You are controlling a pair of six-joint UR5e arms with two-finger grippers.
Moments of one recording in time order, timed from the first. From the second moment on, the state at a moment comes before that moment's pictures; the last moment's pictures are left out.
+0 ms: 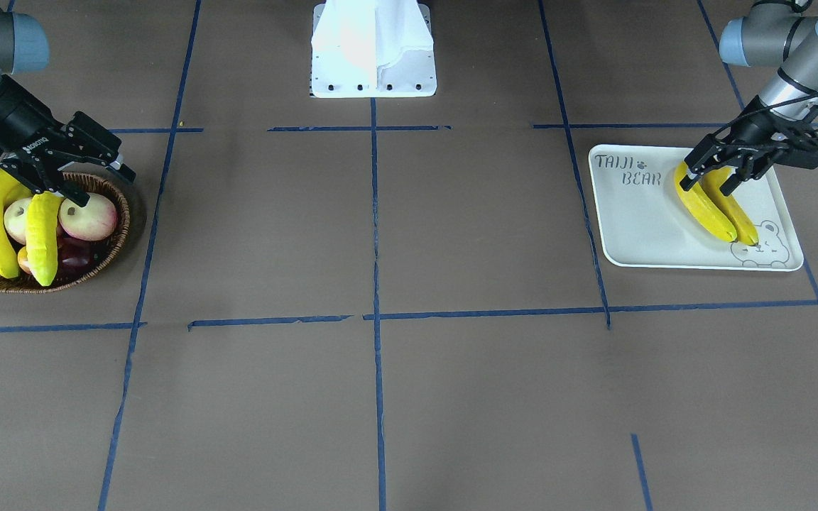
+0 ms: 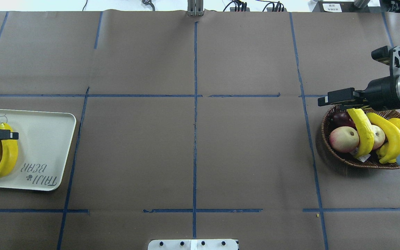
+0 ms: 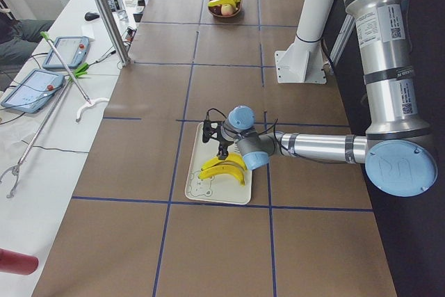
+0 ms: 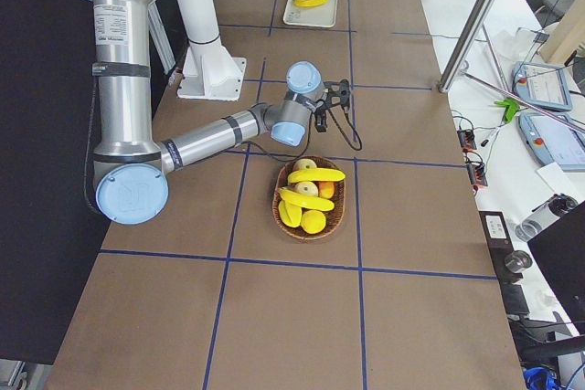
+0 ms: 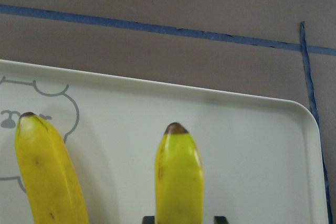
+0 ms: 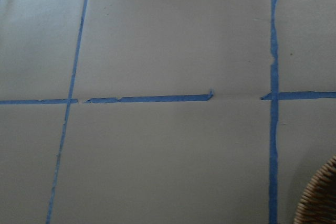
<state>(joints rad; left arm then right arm) -0.90 -1.33 -1.71 -2.66 -2.06 -1.10 0.96 -1.59 1.90 -0.72 2.23 1.14</state>
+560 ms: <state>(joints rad) -0.96 -1.40 -1.73 -2.59 -2.19 -1.10 1.07 -1.75 1.85 -0.71 2.31 0.83</state>
